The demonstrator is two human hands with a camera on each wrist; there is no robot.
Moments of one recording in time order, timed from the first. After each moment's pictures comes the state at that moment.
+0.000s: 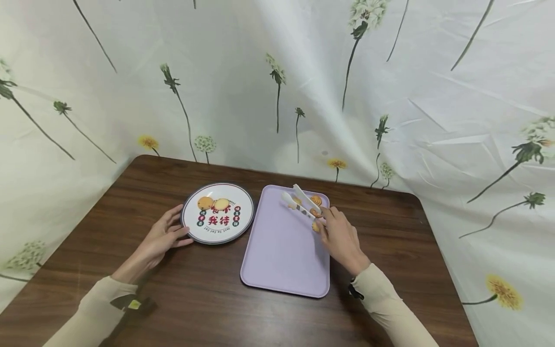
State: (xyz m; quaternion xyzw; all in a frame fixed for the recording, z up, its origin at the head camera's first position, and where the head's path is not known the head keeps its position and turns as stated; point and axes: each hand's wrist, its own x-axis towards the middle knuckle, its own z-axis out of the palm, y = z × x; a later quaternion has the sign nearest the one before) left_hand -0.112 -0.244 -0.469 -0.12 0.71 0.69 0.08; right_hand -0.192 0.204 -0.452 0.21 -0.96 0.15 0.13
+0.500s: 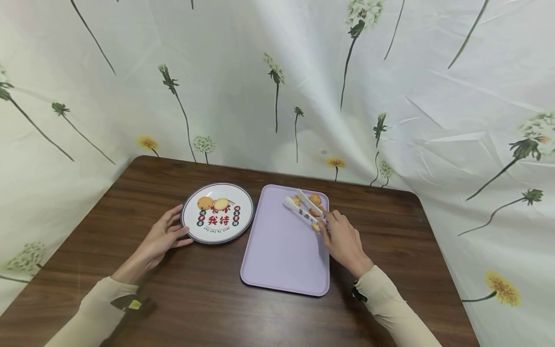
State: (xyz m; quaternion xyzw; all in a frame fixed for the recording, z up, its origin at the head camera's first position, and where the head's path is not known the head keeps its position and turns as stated) left_hand -0.112 -0.245 -0.469 -0.12 0.71 0.69 0.08; right_hand -0.187 0.213 -0.459 0.20 -0.96 0.15 0.12
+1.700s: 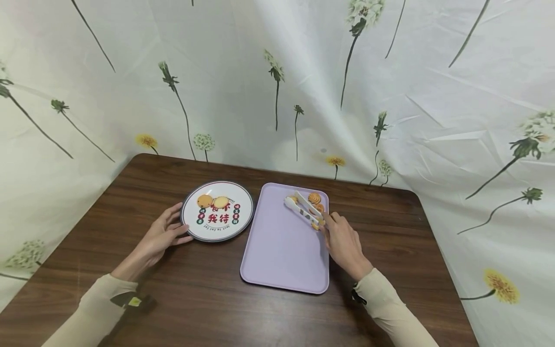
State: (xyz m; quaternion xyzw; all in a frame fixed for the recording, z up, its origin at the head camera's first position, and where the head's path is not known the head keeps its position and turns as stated) left_hand -0.113 -0.246 -0.470 -0.12 0.71 0.69 0.09; right_hand -0.179 0.215 -0.462 0.22 -0.96 0.13 0.14
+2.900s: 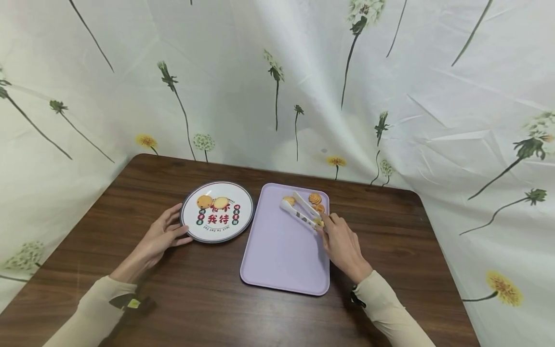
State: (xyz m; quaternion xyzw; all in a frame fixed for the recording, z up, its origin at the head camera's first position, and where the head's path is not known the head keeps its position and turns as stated) left_hand -0.114 -0.248 -0.473 -0.12 0.71 0.69 0.09; right_hand -0.177 0.212 -0.463 0.23 -0.95 0.14 0.13
